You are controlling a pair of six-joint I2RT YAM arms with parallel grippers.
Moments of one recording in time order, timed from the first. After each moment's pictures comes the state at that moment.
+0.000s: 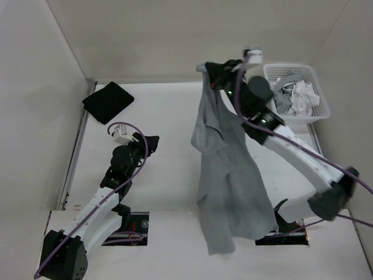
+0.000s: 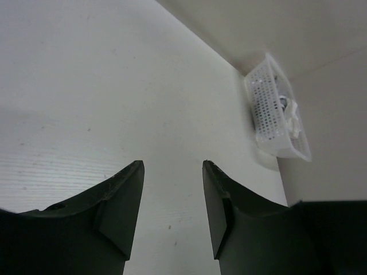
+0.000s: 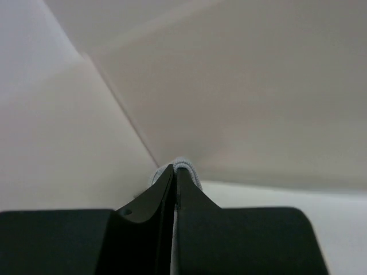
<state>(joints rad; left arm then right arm) -0.33 0.75 0.29 0.33 -0.05 -0.85 0.74 1.33 1.47 0.25 0.32 0.31</state>
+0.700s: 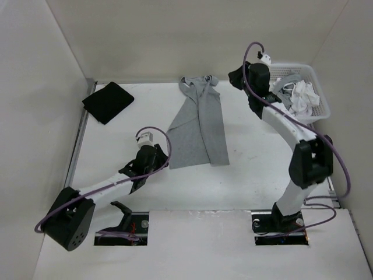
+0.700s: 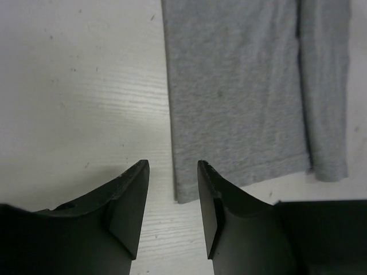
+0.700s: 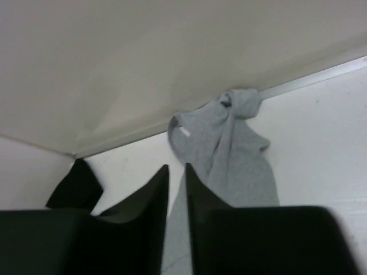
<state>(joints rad) -0.53 1.08 0.32 0.20 -0.20 -0.74 0.28 1.86 1.62 0.06 0.11 0.65</state>
